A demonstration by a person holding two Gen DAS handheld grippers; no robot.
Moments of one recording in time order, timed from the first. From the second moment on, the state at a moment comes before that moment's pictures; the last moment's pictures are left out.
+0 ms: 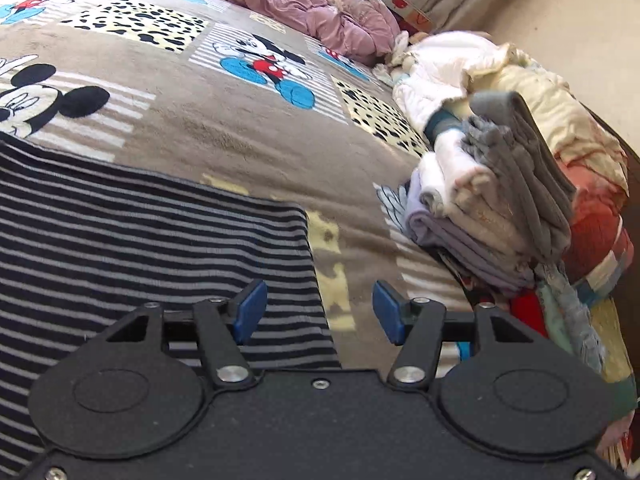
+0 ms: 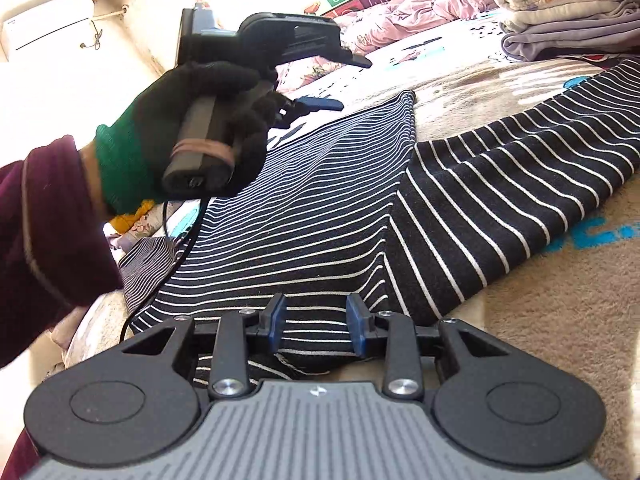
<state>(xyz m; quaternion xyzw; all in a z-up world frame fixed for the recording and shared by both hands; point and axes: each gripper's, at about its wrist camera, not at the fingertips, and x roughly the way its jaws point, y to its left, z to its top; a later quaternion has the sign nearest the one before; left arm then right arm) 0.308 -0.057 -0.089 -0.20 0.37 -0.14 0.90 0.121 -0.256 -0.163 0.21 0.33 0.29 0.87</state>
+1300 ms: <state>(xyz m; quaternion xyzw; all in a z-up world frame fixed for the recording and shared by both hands) 0.114 0.003 -0.019 -0.10 0.27 -0.07 0.95 0.084 -0.293 -0.174 0.31 0.30 0.20 0.88</state>
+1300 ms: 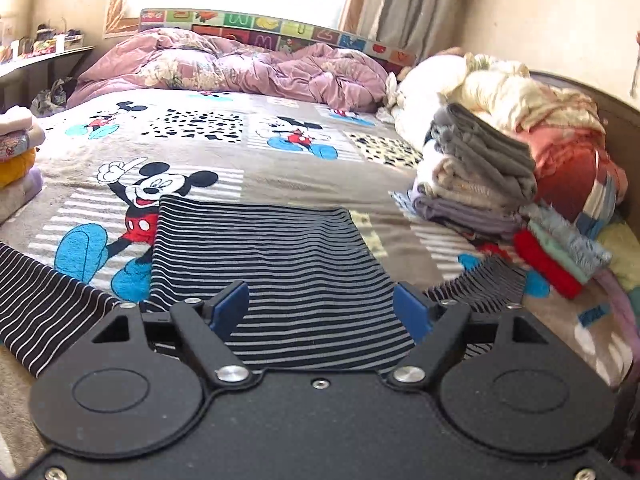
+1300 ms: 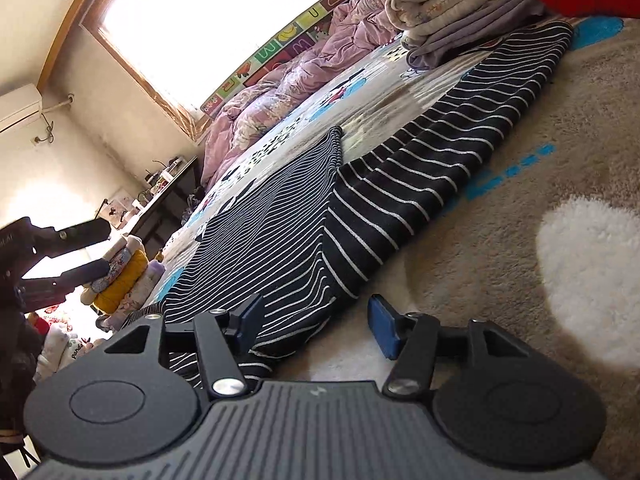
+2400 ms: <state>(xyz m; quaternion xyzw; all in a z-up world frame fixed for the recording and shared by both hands) 0.225 -0.367 -0.081 0.40 0.36 -0.29 0.79 0.075 -0.264 -0.185 0.25 0.22 0.19 0.92</state>
